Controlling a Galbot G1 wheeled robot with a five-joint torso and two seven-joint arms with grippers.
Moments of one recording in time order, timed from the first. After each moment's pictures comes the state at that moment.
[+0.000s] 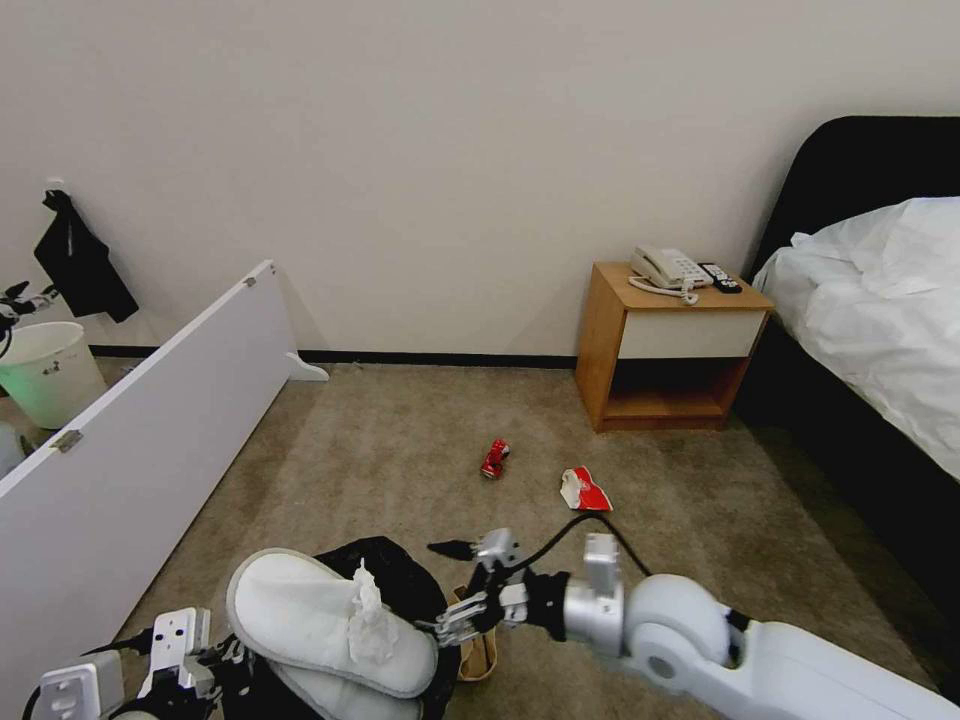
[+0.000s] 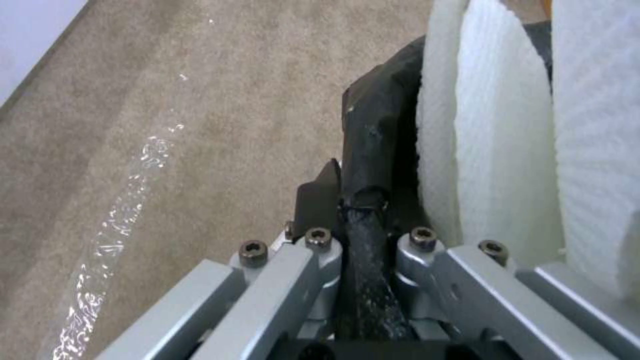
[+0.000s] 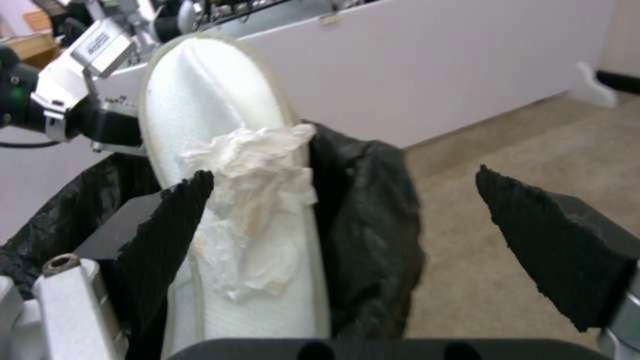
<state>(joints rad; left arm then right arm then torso) 1.87 -1.13 -0.87 -2.50 -1.00 0.74 -0.41 -0.74 0.69 -0.35 2.02 0.95 -0.15 -0.32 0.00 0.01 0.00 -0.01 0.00</state>
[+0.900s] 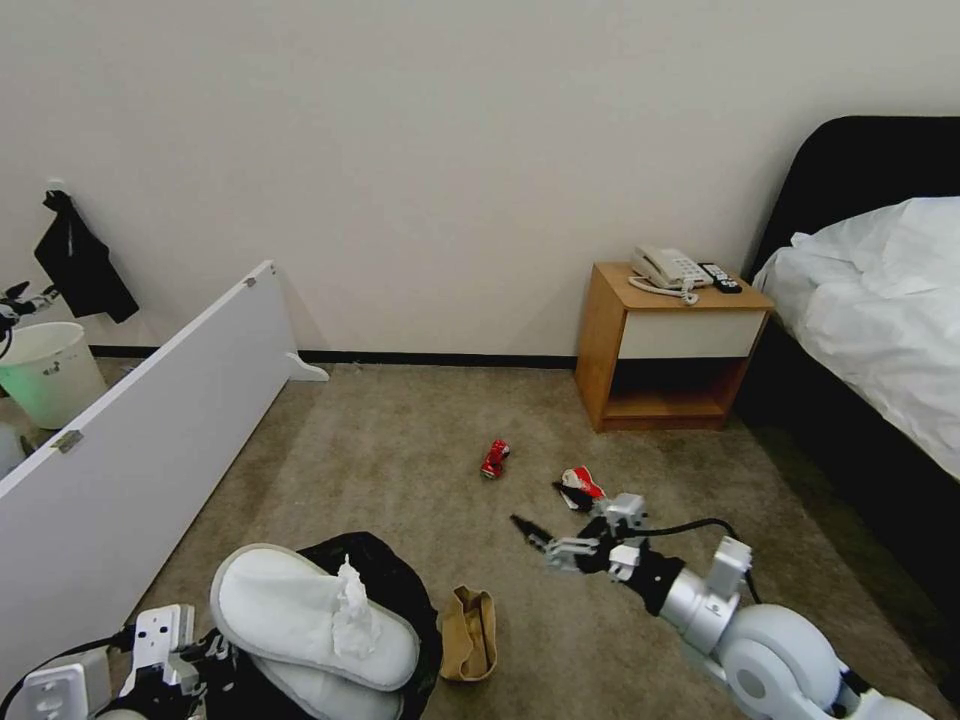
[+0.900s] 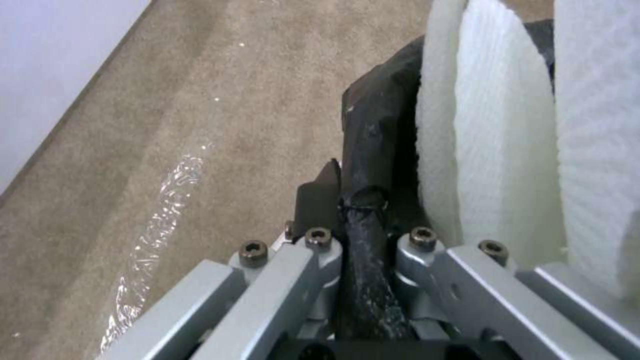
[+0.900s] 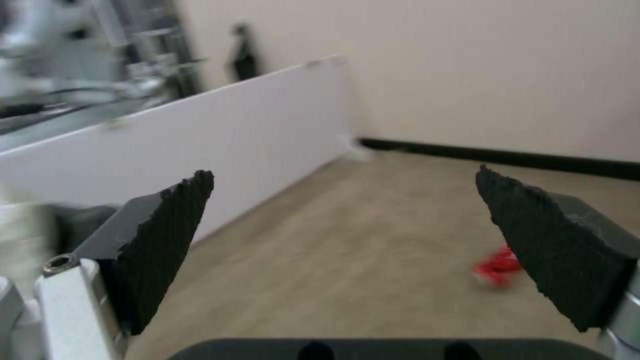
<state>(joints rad) 1.87 -1.15 -0.89 -2.50 -0.94 0.74 -0.40 -1.25 0.82 0.25 2.00 0.83 -0.02 -0.20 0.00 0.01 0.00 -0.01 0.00</state>
